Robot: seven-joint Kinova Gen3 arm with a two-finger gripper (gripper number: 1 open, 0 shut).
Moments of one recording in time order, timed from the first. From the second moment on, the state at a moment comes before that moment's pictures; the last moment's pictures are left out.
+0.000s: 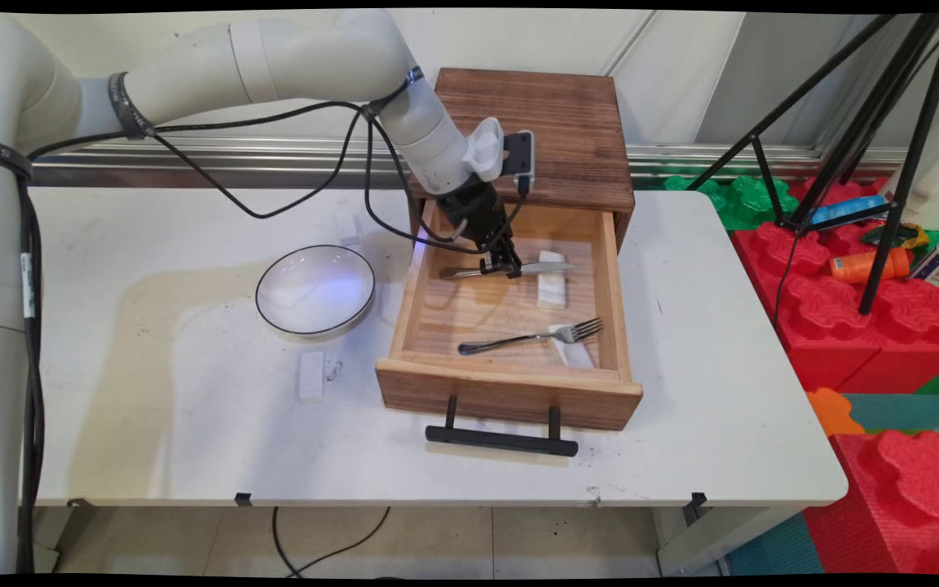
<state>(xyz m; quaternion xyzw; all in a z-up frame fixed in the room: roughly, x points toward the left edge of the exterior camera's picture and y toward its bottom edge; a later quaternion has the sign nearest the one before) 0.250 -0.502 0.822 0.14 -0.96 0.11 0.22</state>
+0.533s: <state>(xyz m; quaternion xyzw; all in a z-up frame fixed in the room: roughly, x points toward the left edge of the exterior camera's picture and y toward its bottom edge) 0.249 -0.508 0.811 0.15 -0.96 0.11 0.22</state>
